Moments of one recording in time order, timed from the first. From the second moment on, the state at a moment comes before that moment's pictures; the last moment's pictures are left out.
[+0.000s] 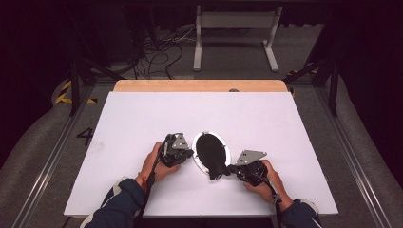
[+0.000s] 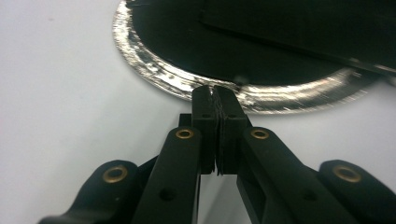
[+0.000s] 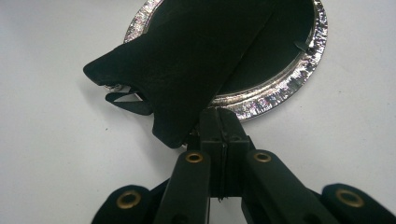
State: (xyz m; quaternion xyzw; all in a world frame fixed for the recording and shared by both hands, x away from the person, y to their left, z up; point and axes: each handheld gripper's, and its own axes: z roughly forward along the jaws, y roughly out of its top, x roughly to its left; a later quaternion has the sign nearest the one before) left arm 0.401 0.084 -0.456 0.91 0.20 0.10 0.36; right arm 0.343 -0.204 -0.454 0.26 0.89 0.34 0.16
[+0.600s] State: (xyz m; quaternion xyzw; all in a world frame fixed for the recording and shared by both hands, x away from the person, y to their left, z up) left arm 0.389 0.073 -0.459 0.91 0.18 0.10 0.36; right arm 0.338 -0.206 -0.454 0.27 0.89 0.35 0.14
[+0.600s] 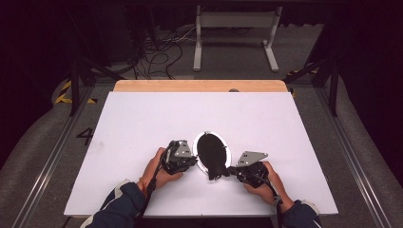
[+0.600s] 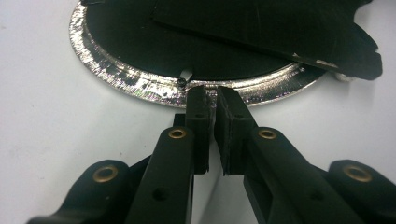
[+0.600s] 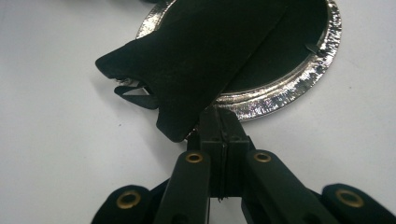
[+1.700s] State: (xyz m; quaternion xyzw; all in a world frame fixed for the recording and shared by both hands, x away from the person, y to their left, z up) left arm 0.399 0.070 -0.459 0.90 0.20 0.12 0.38; right arm 0.337 -0.199 -0.456 0.25 0.89 0.36 0.15
